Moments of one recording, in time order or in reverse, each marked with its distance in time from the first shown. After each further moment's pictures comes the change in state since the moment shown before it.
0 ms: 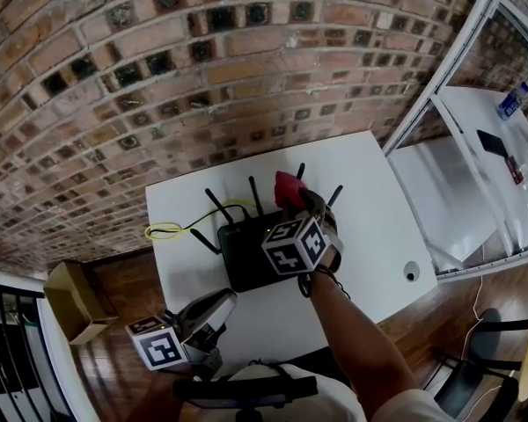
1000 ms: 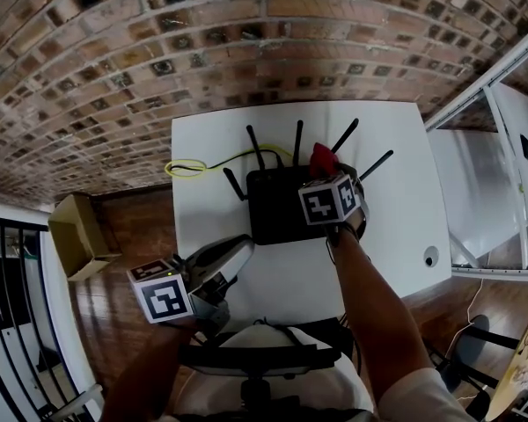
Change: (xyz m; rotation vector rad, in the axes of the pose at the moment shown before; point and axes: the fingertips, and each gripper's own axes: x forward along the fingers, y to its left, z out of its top) left arm -0.016 0.026 0.014 -0.018 -0.032 0.022; right arm 0.053 0.051 -0.073 0.029 0.239 0.097
